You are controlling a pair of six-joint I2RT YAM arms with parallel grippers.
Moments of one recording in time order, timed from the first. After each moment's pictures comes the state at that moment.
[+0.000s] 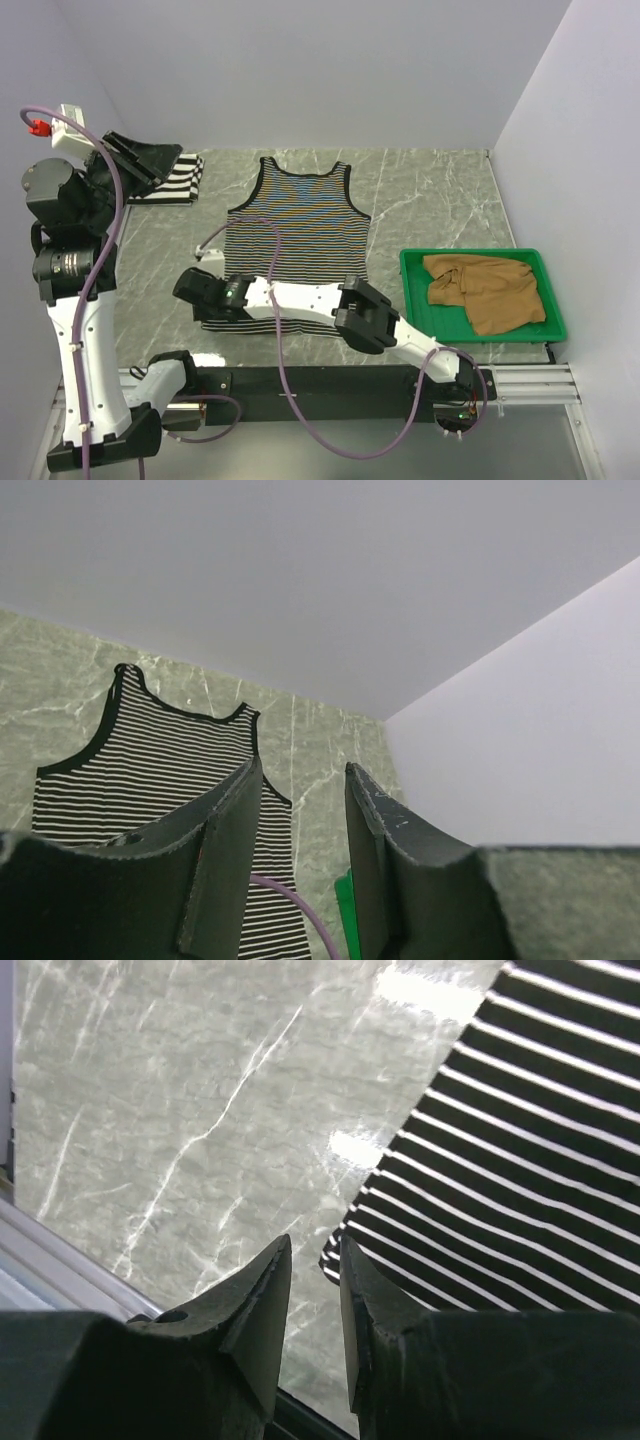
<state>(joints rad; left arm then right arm) 0.16 0.95 1.49 -0.50 0.44 -0.72 1.32 2.42 2.12 -0.57 0.30 0.99</state>
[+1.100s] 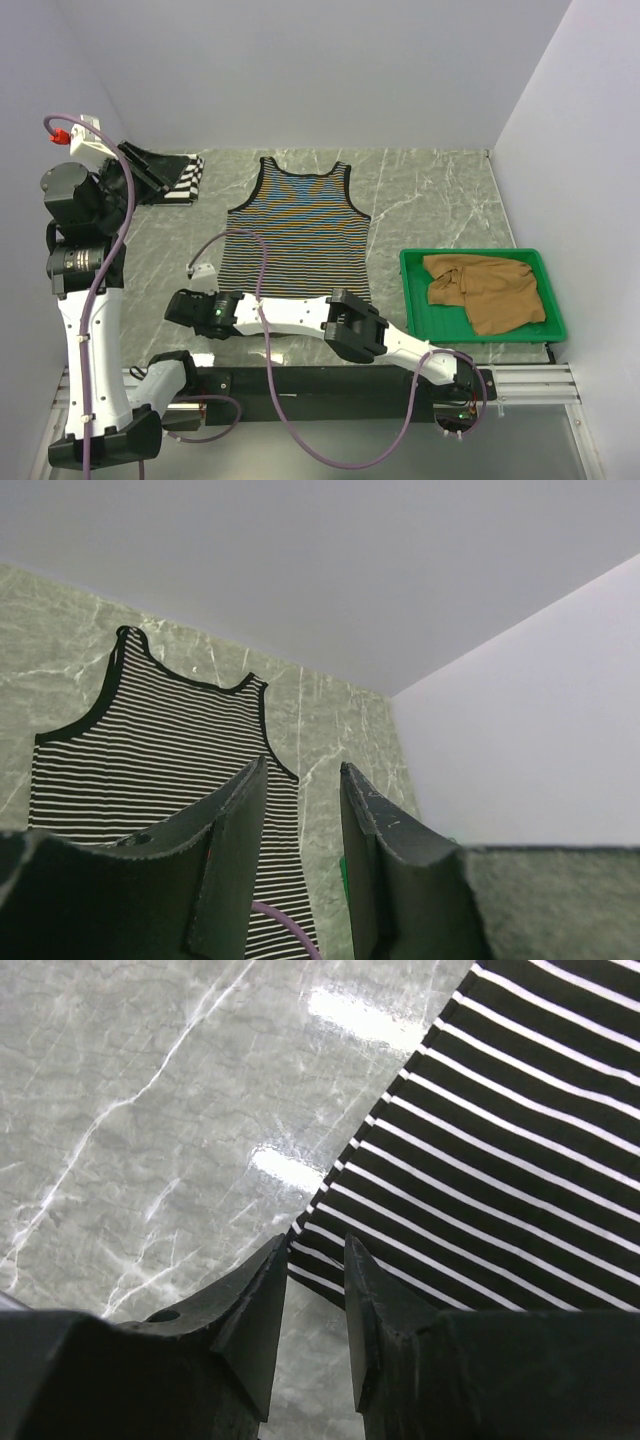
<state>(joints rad) 0.16 0.94 1.36 -0.46 0.47 -0.72 1.39 2.53 2.23 -0.67 0.45 0.91</state>
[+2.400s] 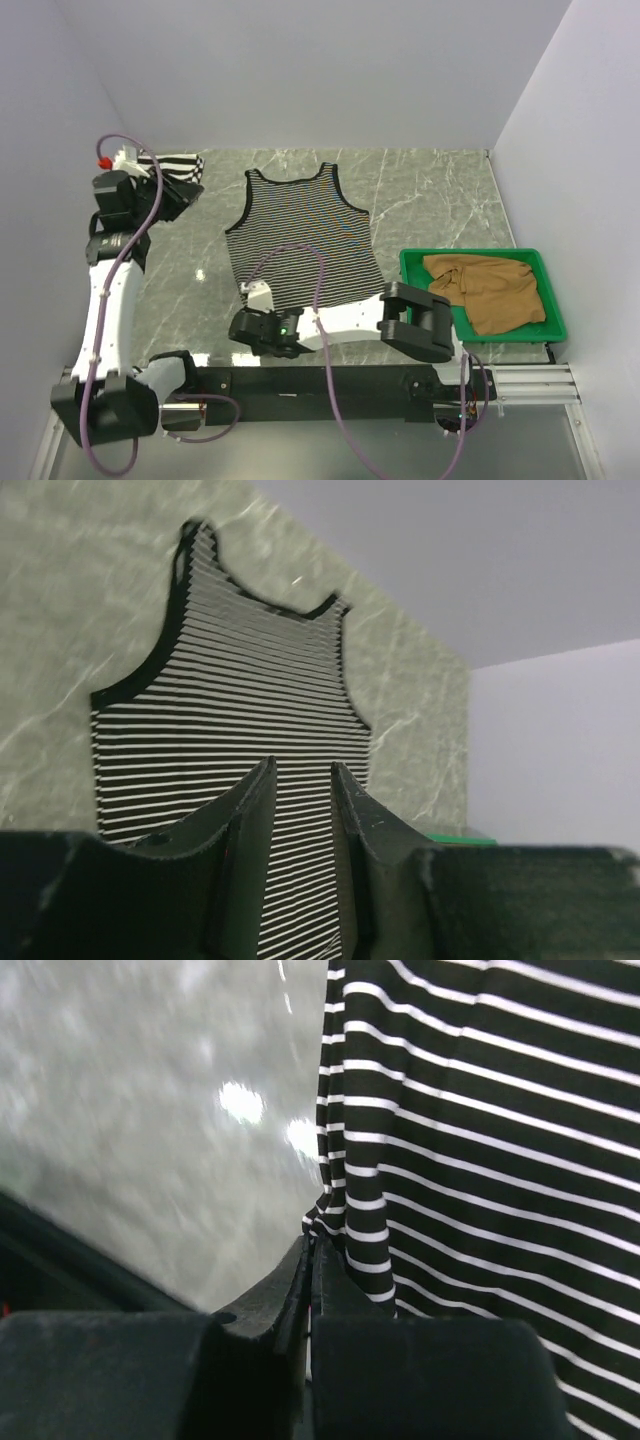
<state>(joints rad) 0.16 1.03 1.07 -0.34 0.42 -0.74 1.41 2.02 1.33 -0.30 0.40 0.90</state>
